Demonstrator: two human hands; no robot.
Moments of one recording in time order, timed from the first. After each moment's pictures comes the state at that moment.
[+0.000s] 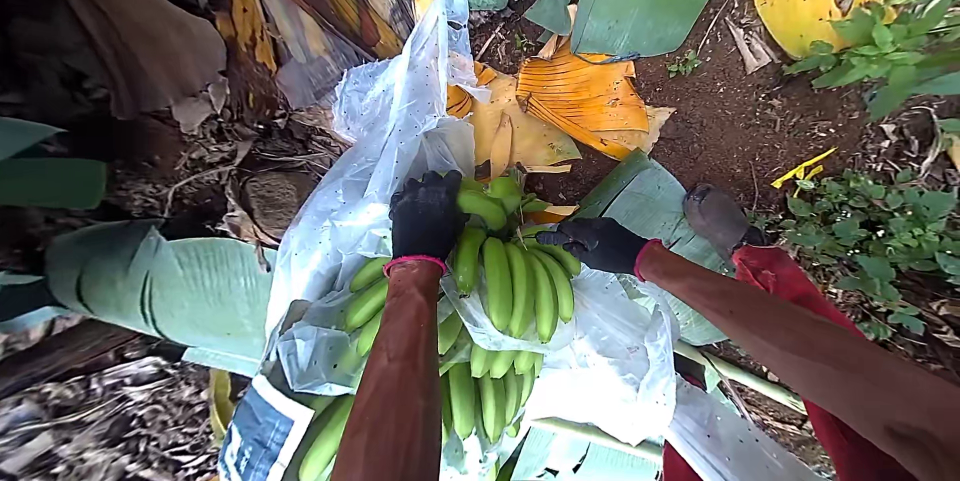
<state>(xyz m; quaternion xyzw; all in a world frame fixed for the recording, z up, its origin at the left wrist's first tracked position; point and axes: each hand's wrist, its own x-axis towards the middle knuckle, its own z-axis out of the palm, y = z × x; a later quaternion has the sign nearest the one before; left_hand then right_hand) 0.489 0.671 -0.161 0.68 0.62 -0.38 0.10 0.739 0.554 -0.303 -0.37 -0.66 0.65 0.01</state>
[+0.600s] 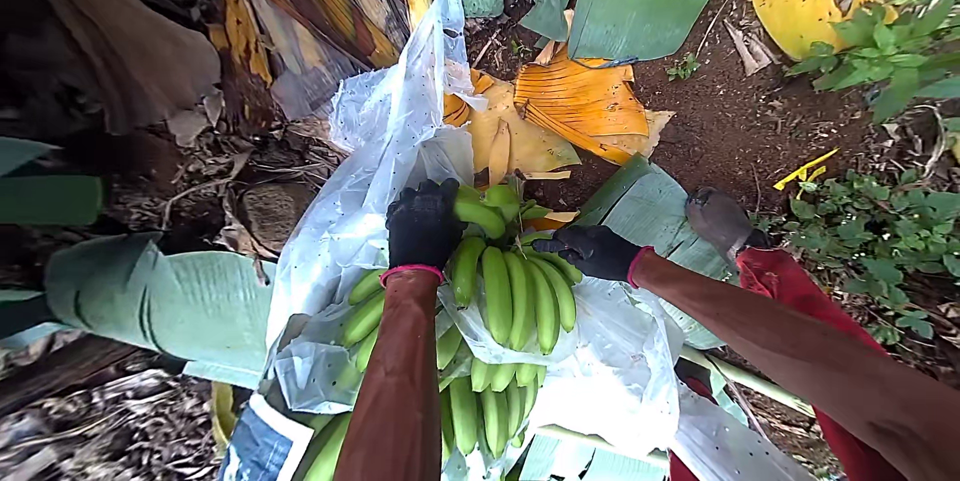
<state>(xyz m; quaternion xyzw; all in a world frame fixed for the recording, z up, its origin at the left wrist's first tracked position) 0.487 0.680 -0.164 0.67 0.62 -0.39 0.11 0.725 0.549 -0.318 -0.36 -0.66 0.66 0.03</state>
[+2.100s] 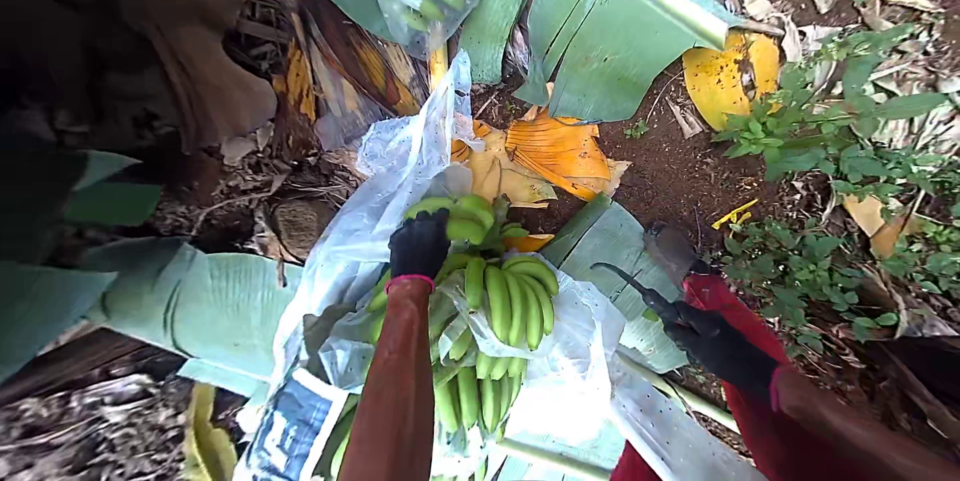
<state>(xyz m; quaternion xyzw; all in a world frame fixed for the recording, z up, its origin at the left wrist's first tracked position) 0.504 0.687 -0.109 0.63 0.66 -0.38 0.14 0.948 0.477 -0.169 -0.57 -0.43 0.70 -0.08</state>
